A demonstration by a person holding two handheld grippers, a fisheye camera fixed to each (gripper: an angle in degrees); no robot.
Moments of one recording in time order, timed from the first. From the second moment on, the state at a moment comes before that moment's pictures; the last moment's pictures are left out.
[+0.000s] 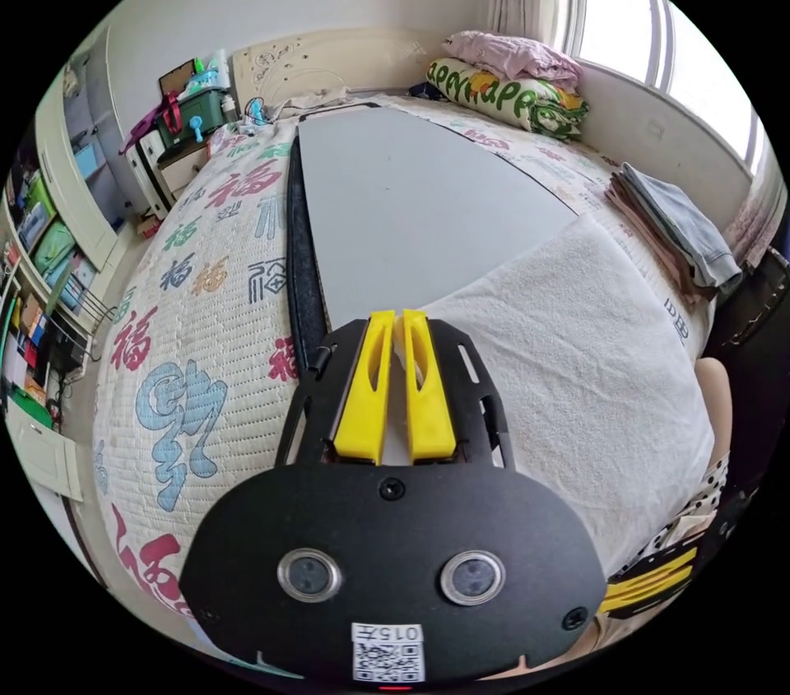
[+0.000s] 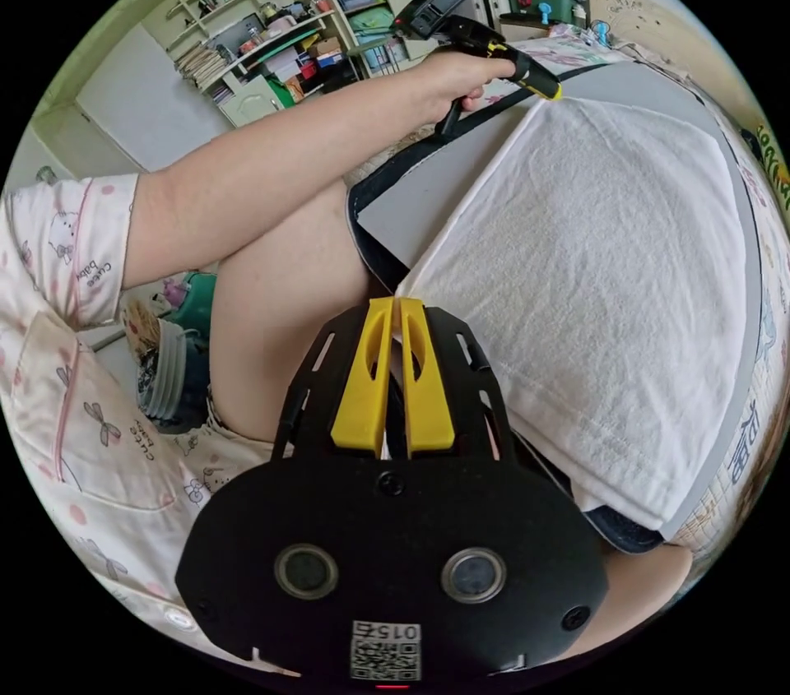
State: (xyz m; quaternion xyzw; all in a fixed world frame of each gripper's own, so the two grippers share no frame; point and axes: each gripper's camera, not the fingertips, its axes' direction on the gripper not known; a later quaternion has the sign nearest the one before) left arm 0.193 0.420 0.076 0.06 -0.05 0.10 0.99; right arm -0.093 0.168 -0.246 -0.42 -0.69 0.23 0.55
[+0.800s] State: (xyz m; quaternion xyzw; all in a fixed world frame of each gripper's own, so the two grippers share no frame) left arm 0.187 0.510 0.085 0.06 0.02 0.06 1.00; right arm -0.081 0.063 -0.250 -0.39 -0.67 0.04 0.64
